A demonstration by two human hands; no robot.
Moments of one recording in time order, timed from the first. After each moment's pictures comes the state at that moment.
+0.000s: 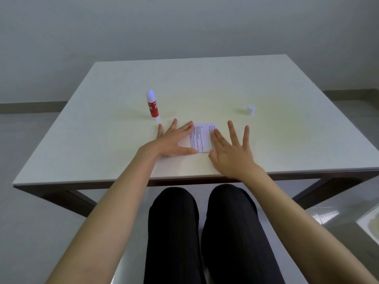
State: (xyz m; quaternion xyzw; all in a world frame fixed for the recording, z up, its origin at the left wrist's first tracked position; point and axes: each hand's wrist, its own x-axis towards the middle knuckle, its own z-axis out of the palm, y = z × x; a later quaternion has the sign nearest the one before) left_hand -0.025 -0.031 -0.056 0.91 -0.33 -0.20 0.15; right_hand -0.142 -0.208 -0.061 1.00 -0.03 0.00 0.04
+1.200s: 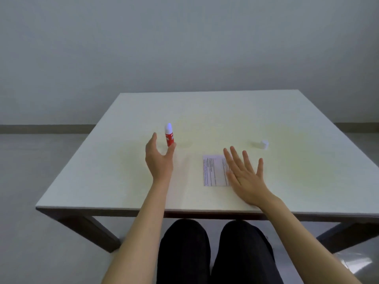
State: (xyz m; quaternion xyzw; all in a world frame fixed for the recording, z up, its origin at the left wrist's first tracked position) left_hand -0.022 -0.015 -0.048 0.79 0.07 0.18 0.58; right_hand -0.122 -0.229 -0.068 0.99 0.00 0.02 -0.17
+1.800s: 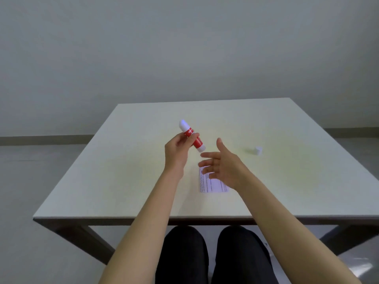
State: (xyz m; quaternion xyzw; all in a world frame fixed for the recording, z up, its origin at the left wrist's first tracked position) left_hand -0.029 -0.060 0.004 0.66 -0.04 0.00 0.75; right_hand -0.089 -0.188 0.009 0.61 -0.17 -0.08 -0.77
